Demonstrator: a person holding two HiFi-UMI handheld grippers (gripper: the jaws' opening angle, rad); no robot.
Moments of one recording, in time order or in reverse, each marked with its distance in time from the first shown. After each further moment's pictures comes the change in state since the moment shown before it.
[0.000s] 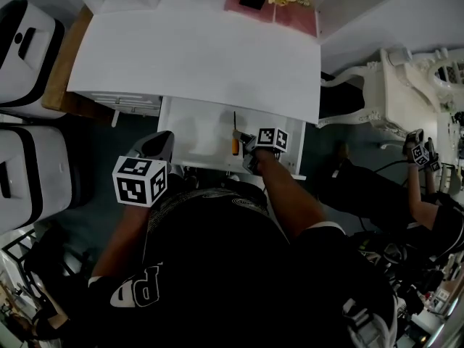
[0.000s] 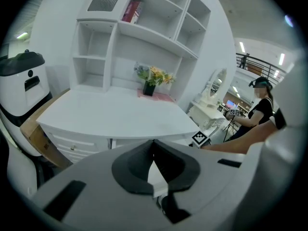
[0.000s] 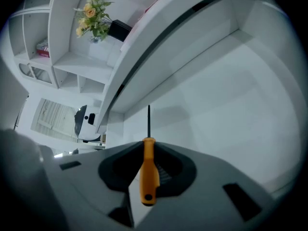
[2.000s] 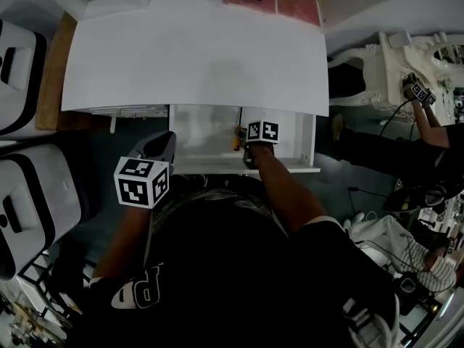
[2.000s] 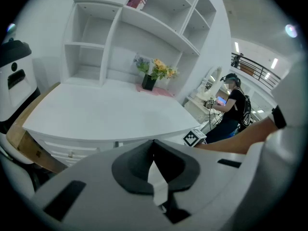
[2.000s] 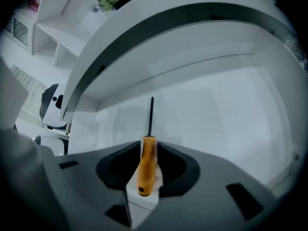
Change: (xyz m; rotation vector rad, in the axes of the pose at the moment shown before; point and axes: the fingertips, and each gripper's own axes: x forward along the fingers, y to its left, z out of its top) left arm 0.027 0.068 0.008 0.026 0.086 -0.119; right arm 0.055 -0.017 0.001 -0.139 0.028 -0.381
